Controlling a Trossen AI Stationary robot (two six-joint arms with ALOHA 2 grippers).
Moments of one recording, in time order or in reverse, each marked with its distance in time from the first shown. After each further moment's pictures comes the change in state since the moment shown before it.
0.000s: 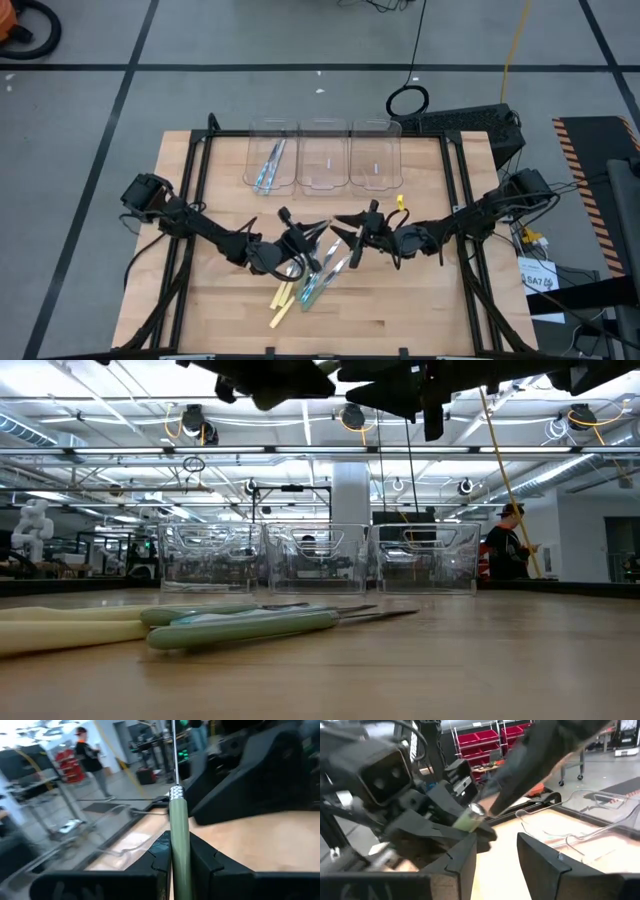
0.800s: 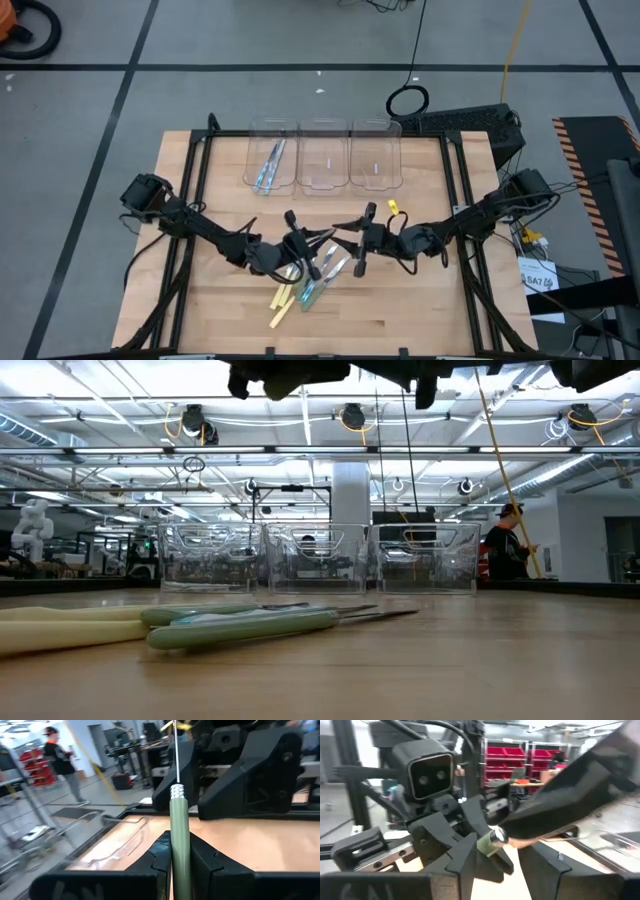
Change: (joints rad) left arm -0.007 -0.001 0.012 0.014 0.128 -0.034; right arm 0.028 0.000 0.000 0.112 -0.132 -0.266
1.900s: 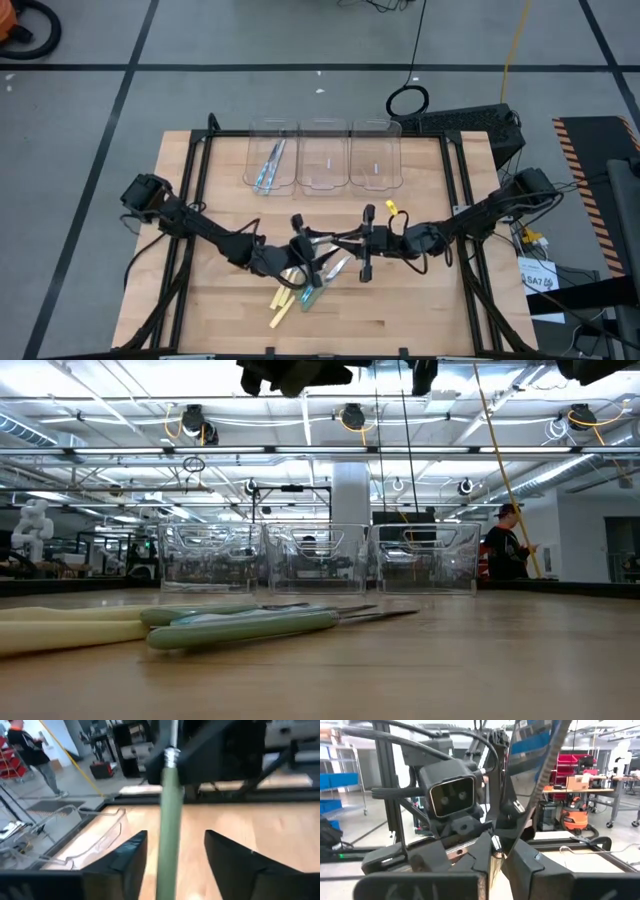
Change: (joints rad) left arm -0.010 0.001 0.083 -0.228 0.091 -0.083; right arm 0.001 -0.048 0.000 -0.023 -0.092 0.015
